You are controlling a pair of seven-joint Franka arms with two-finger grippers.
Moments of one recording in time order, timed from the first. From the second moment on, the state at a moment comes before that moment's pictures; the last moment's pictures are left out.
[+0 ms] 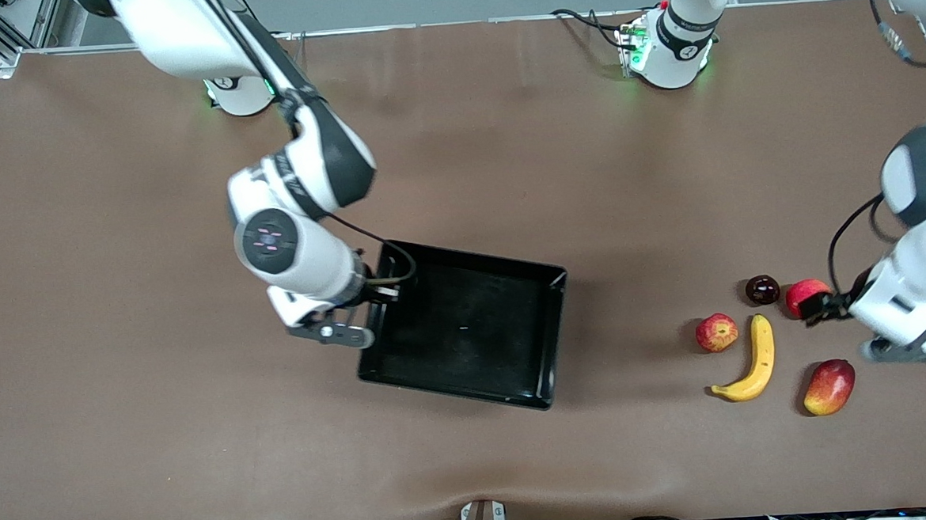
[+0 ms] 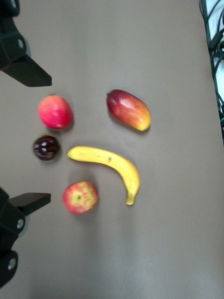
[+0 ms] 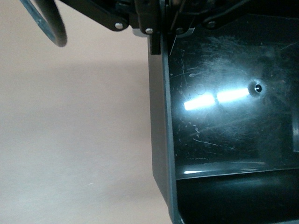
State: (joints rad) left arm 0.21 0.42 -0.29 -1.38 0.27 1.85 -0.06; right arm 0.52 0.55 -0.08 -1.38 0.22 1.91 0.63
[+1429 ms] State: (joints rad) left arm -0.01 -0.08 -0.13 -1.58 0.07 1.52 -0.04; right arm -0.21 0.40 -0.09 -1.88 0.22 2.13 -0.46
